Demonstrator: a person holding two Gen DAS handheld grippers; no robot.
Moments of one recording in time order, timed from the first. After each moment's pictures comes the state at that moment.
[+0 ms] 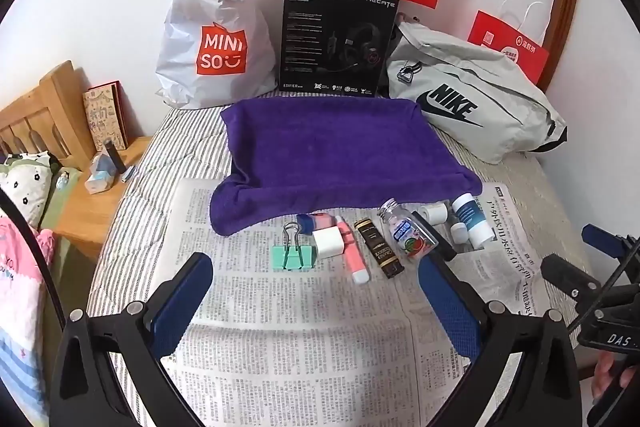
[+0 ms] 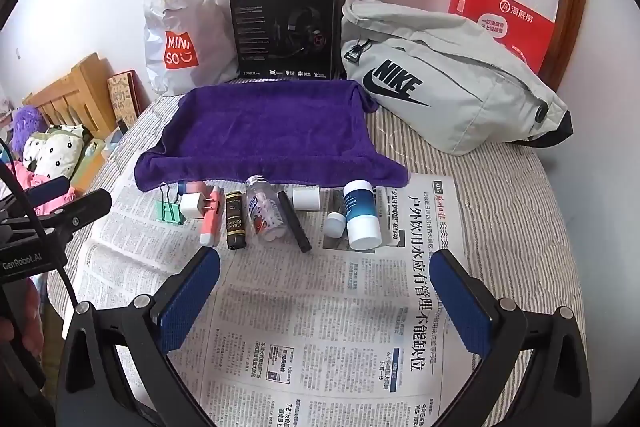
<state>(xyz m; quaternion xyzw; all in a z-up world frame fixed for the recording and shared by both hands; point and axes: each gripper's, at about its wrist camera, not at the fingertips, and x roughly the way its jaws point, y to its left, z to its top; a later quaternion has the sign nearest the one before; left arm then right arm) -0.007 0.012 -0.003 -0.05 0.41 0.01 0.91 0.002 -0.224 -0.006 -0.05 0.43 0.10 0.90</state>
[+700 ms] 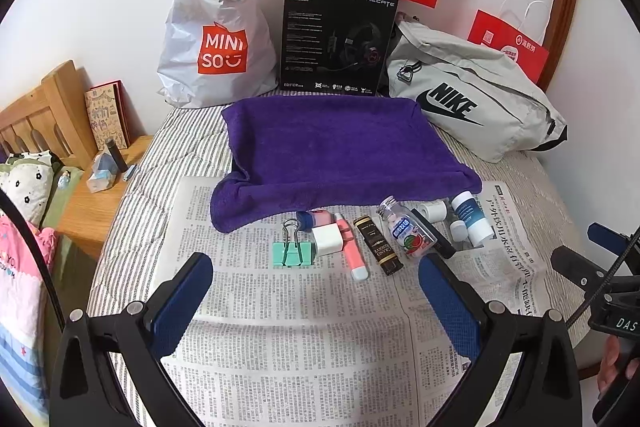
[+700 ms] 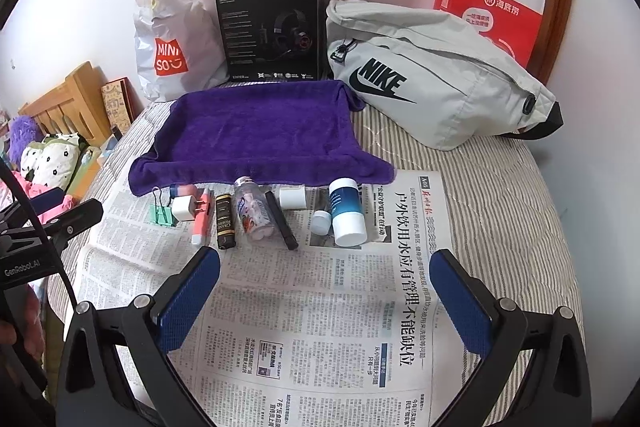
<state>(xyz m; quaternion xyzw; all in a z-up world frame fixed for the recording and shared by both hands) -0.007 0.008 0.001 -0.05 0.42 0.02 0.91 0.004 -0.240 -0.003 -0.04 0.43 0.08 0.90</state>
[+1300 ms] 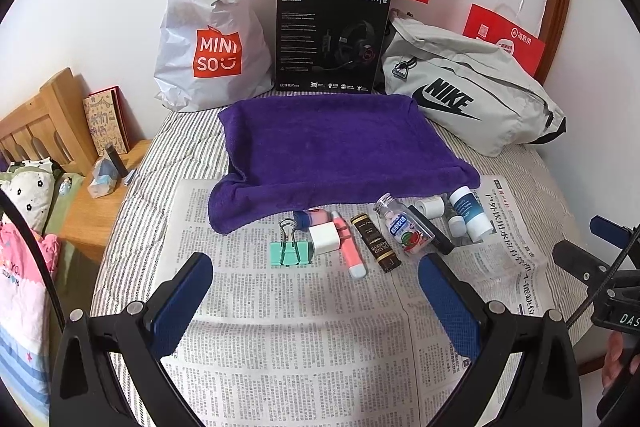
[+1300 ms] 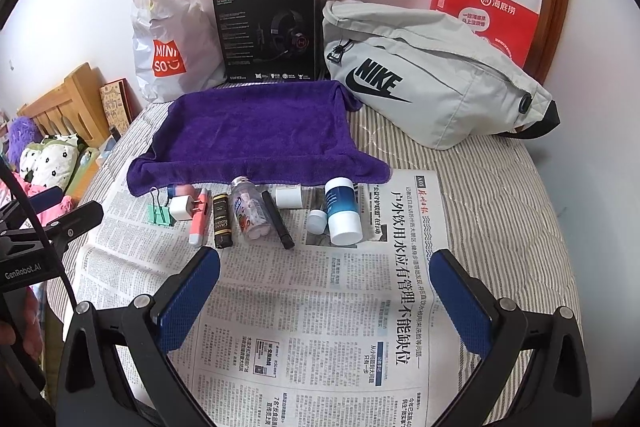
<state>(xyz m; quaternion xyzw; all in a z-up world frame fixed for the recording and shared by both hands) -0.009 0.001 0.001 -0.04 0.42 0.02 0.91 0.004 -0.245 -0.002 -0.04 0.43 0.08 0.90</state>
